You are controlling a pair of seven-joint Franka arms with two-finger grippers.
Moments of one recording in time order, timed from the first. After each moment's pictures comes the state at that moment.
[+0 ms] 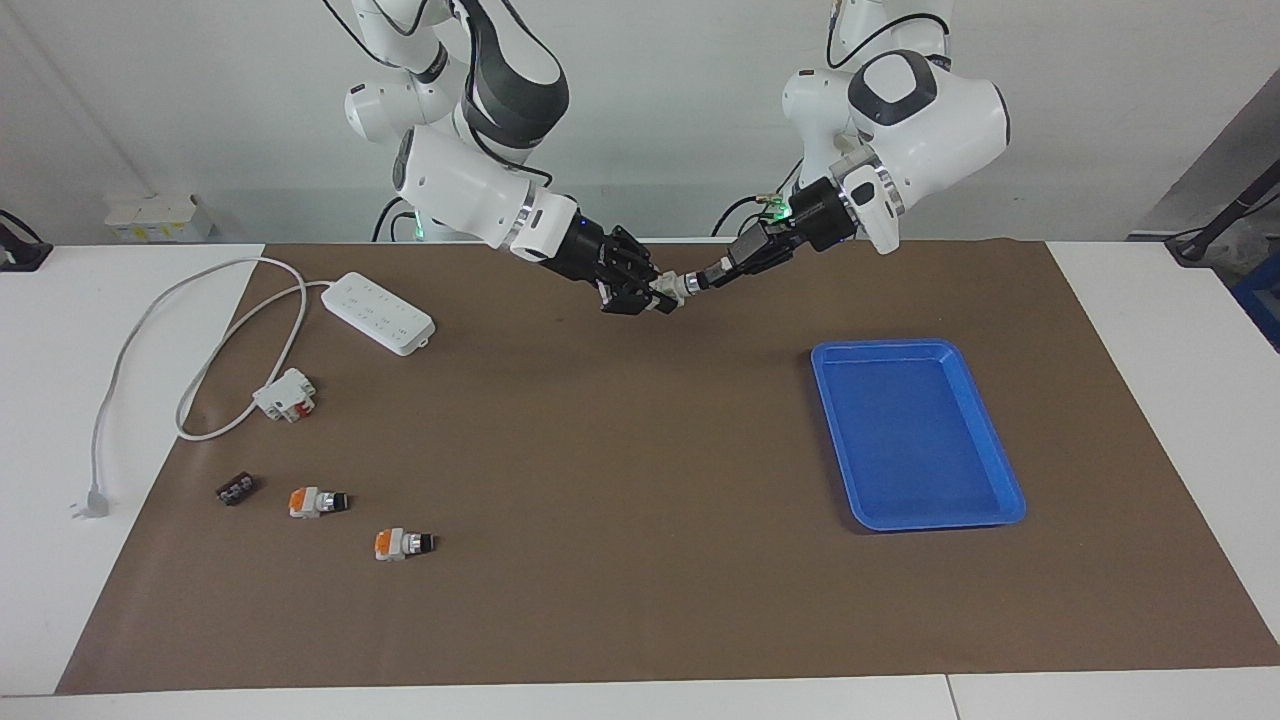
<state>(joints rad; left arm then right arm) -0.35 -0.14 -0.01 -2.06 -1.09 2.15 -0.38 0.36 0.03 0.10 -1.98 1.15 2.28 -1.78</state>
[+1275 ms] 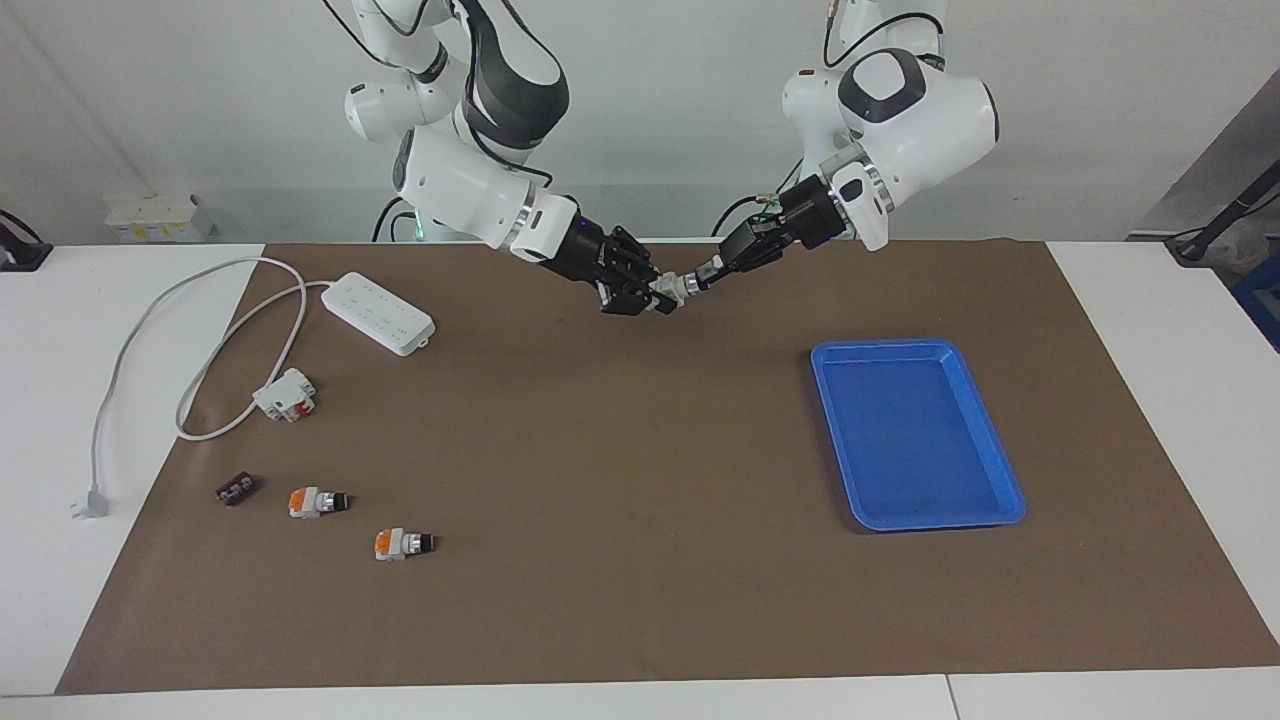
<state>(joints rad) -0.36 -0.14 -0.03 -2.06 -1.09 2.17 -0.38 0.36 0.03 0.10 -1.98 1.15 2.29 -1.77</state>
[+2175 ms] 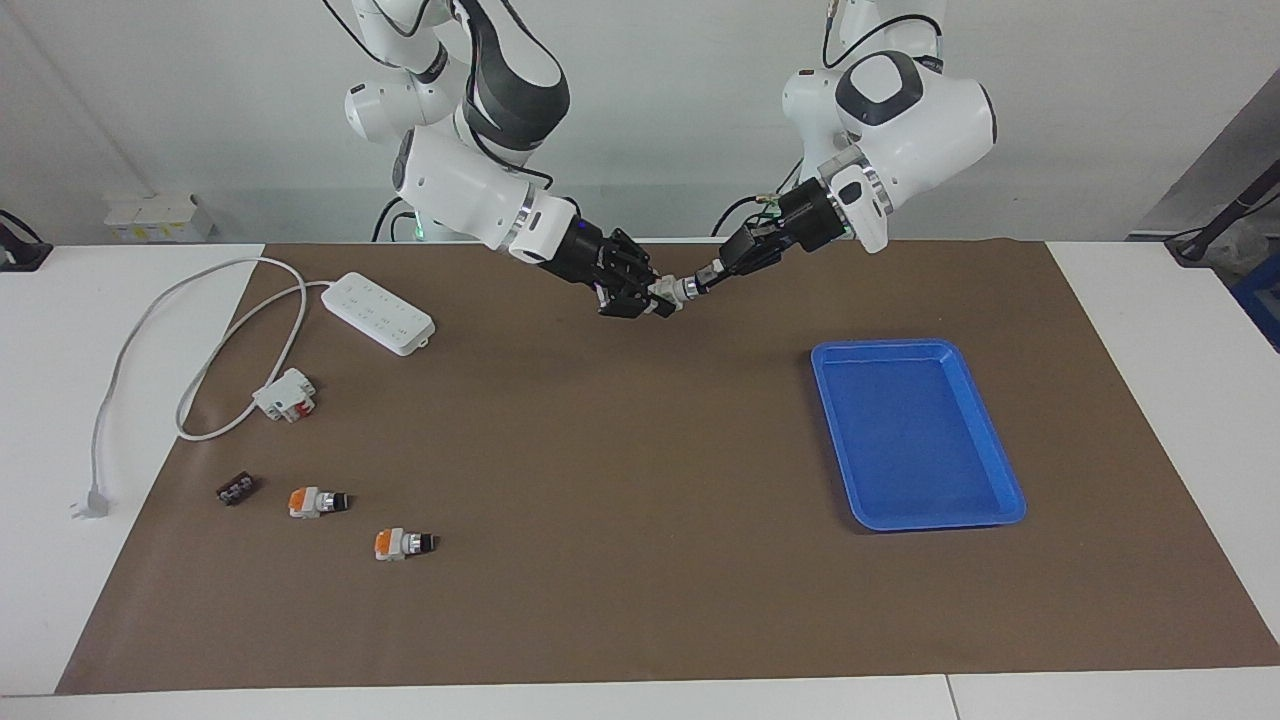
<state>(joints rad) -0.37 -0.13 -0.03 -2.06 -1.09 2.18 -0.39 0.36 0.03 0.10 -1.98 1.15 2.30 -1.77</state>
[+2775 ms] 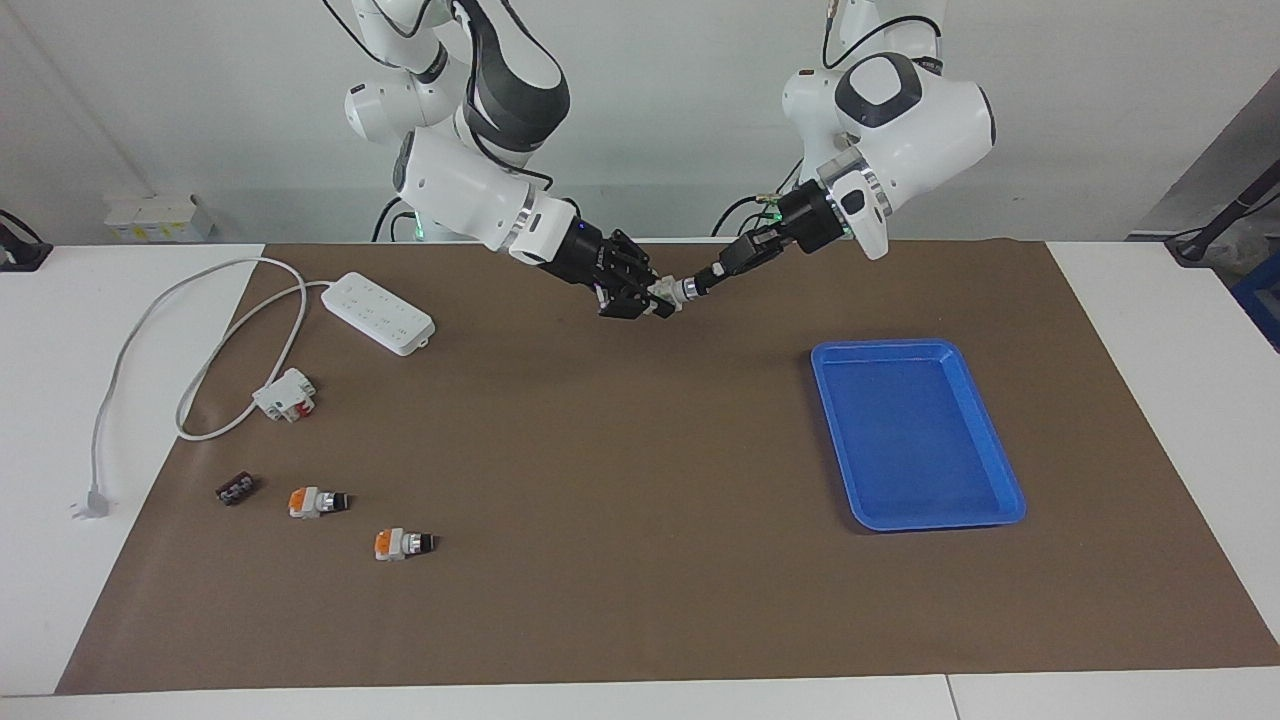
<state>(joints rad) -0.37 -0.13 -0.03 -2.06 -1.09 2.19 -0.56 0.36 0.03 0.10 -1.99 1.15 2.30 -1.77</state>
